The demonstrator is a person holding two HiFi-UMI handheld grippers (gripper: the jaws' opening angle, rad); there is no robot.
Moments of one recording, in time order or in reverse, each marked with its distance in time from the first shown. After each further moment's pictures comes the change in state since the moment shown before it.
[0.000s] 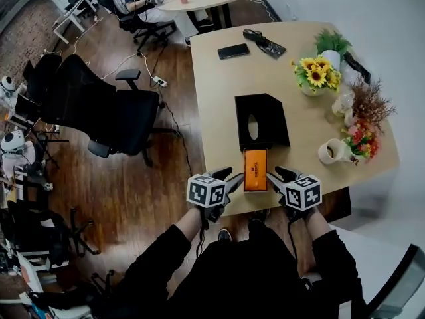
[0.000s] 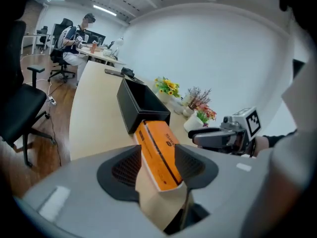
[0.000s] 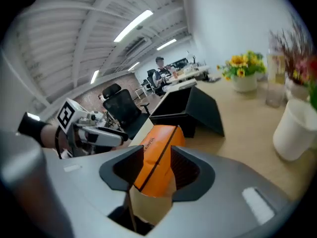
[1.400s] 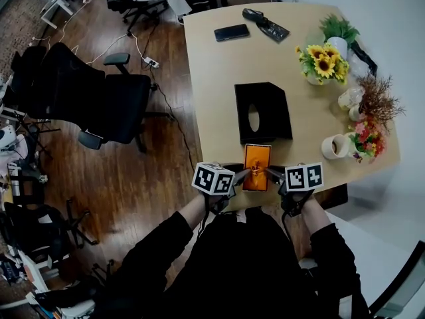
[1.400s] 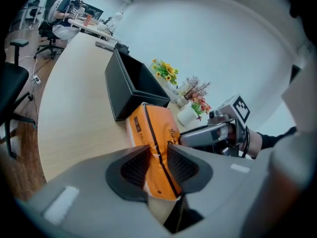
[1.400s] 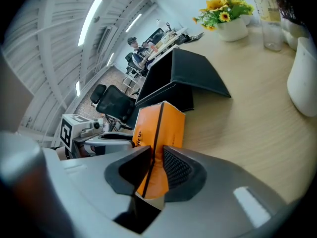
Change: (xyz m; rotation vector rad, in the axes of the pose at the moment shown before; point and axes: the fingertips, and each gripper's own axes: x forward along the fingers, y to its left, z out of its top) left arm 0.040 -0.002 -0.013 -0.072 0.187 -0.163; right arm 0.035 0.000 -0.021 0.355 0.252 0.080
